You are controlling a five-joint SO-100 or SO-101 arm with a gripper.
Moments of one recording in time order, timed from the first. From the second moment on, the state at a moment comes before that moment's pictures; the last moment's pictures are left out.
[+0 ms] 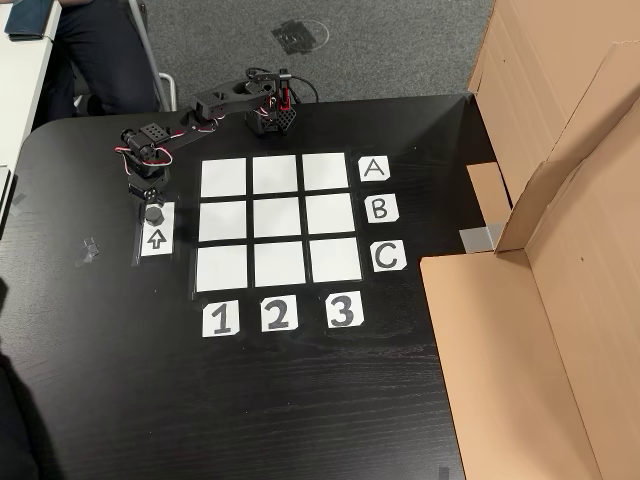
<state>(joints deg) 43.2 20.9 6.9 97.4 -15.4</state>
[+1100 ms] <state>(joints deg) 42.1 19.9 6.1 97.4 -17.0</state>
